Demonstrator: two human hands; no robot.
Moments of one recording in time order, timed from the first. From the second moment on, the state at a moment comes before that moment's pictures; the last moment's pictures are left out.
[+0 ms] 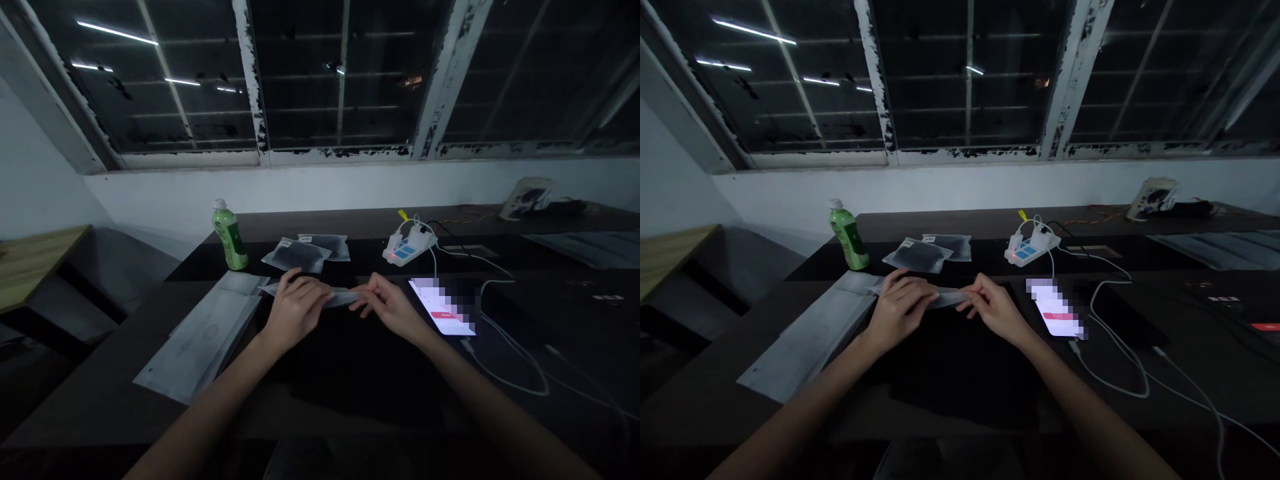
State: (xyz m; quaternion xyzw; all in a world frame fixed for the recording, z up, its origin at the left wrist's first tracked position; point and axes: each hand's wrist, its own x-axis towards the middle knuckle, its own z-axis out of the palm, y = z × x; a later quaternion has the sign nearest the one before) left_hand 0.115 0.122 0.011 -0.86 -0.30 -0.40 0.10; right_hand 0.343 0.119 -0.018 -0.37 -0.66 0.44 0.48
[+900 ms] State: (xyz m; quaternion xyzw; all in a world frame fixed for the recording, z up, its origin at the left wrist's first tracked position) left_hand 0.030 0.117 -0.003 -0.82 -0.34 -0.45 0.11; right_hand 0.317 0.078 0.018 -0.35 -0.90 -0.11 0.24
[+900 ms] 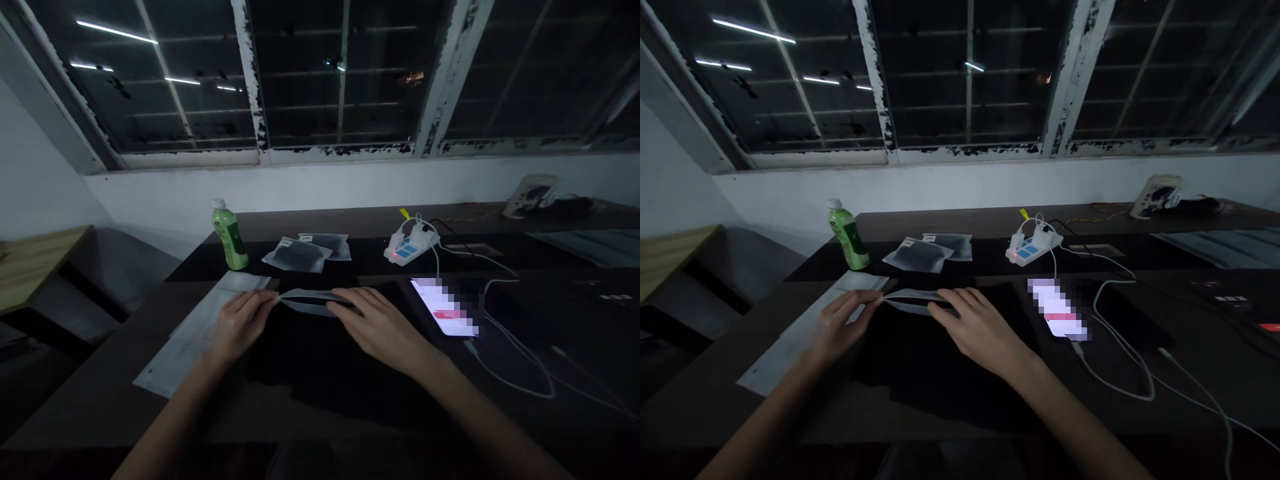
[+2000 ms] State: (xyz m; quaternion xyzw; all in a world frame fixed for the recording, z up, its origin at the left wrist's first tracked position) left_hand 0.034 0.106 -0.014 -0.86 -0.31 -0.37 0.17; right_hand 0.273 0.091 0.002 -0.47 -0.85 -0.19 0.13
